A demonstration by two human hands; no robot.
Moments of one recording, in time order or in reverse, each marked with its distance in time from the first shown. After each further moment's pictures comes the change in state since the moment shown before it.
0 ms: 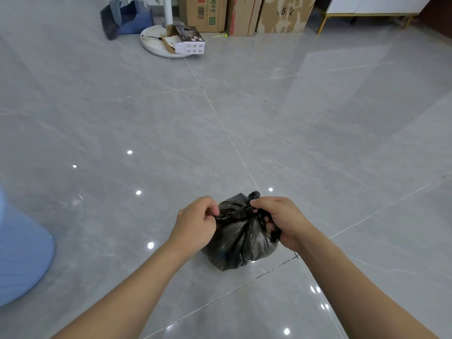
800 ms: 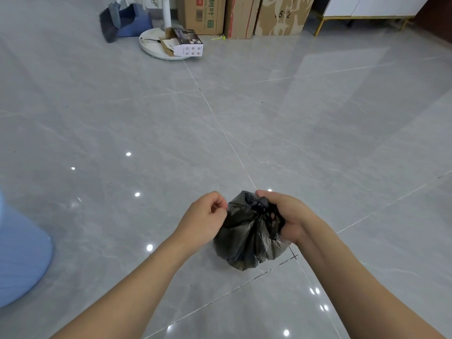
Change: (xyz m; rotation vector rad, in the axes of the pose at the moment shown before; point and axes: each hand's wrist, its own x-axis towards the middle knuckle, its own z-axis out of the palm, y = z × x) left_hand -0.002 0.035 -0.006 -0.115 -0.101 -0.042; right_hand 0.006 -0.012 -0.007 0.332 -0.020 0.210
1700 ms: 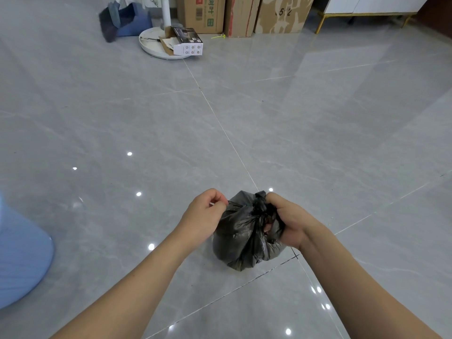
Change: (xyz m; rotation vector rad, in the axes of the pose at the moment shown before) left_hand 0.008 0.000 0.001 -0.151 0.042 -0.048; right_hand -0.003 0.008 -0.005 -0.012 -0.041 0.007
